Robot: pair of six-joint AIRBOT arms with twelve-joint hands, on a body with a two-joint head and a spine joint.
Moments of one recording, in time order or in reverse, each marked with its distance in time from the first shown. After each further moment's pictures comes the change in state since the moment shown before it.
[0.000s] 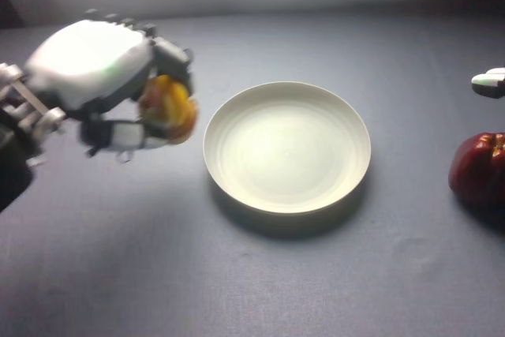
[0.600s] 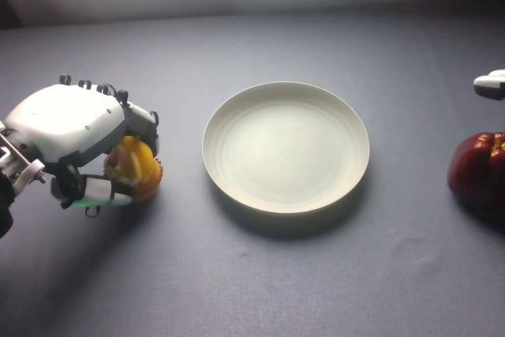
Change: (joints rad) left arm 0.118 -0.008 0.000 -0.114 0.061 0.075; right arm -0.008 0.000 0.000 0.005 0.000 0.005
